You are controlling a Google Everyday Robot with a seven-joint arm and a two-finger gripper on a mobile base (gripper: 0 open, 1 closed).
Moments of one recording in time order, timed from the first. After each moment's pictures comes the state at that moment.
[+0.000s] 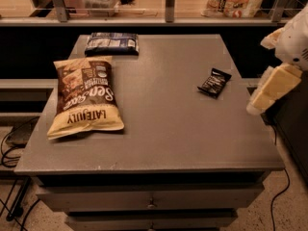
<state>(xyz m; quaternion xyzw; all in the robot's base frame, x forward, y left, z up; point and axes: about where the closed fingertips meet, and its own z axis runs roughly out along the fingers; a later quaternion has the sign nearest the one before) 0.500 -0.215 0.958 -0.57 0.79 0.00 0.24</state>
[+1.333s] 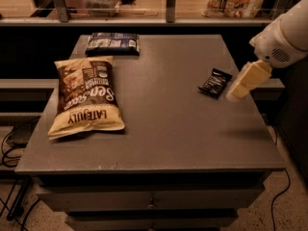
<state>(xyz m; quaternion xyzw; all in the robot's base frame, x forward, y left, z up) 0.564 -0.212 0.930 -0.52 0.81 0.00 0.28</state>
